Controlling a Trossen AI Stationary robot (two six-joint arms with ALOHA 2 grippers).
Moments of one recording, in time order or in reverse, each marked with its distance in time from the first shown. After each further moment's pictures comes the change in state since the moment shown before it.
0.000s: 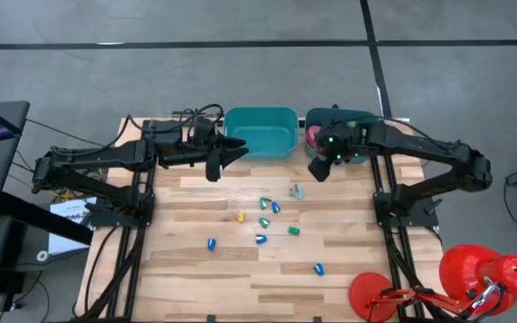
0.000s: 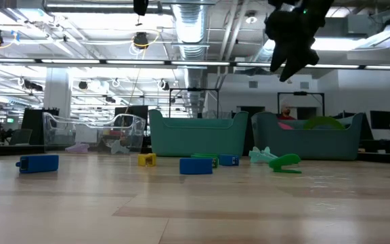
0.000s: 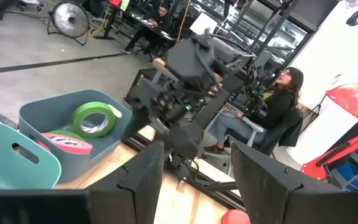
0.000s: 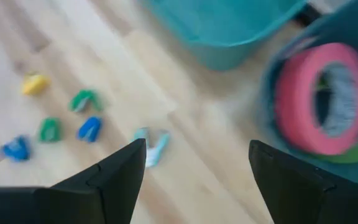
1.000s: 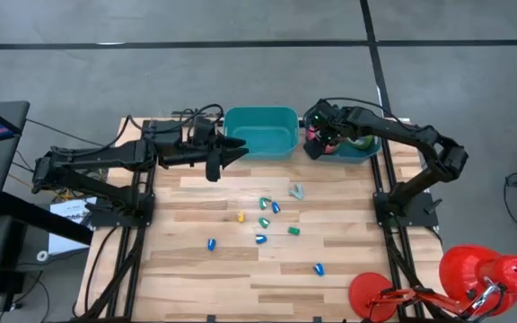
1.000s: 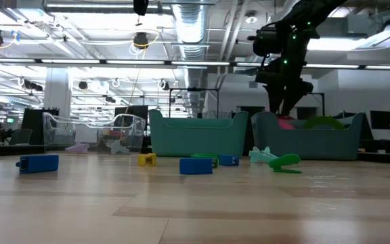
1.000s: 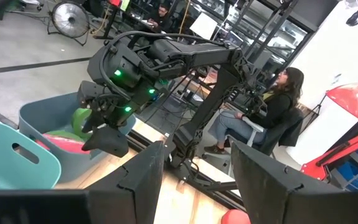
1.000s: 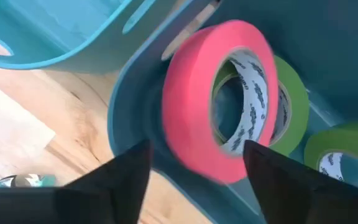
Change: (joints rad) left arm 0.000 0.000 0.000 0.000 0.000 0.000; right arm -0.295 0.255 -0.001 0.066 0.079 -0.125
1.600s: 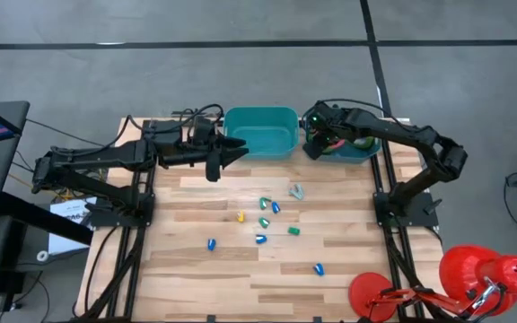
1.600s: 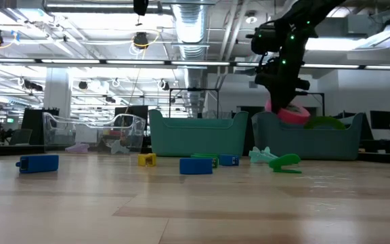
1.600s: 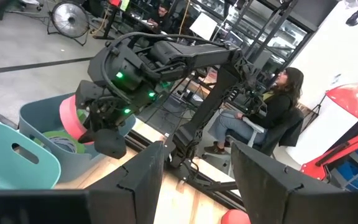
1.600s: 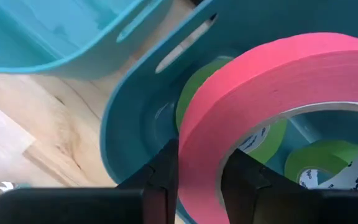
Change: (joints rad) left arm 0.000 0.000 0.000 0.000 0.000 0.000; right arm 0.024 0.004 0.000 0.030 0.082 -0.053
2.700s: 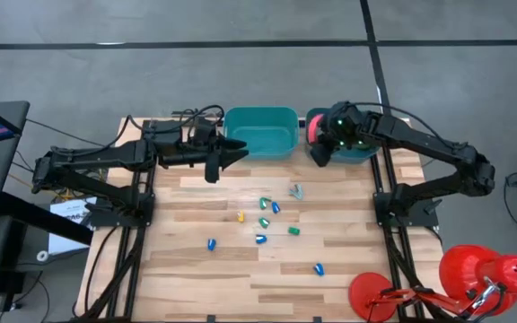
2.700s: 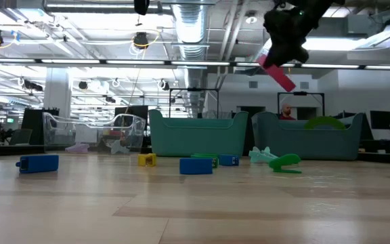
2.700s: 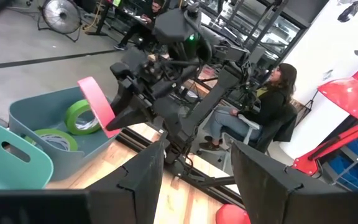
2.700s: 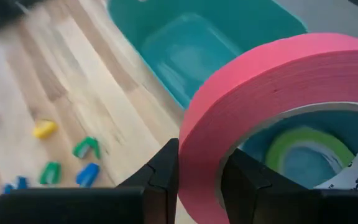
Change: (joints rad) left arm 0.000 0.000 0.000 0.000 0.031 0.000; right arm 0.135 -0.298 0.001 0.059 -0.196 0.010
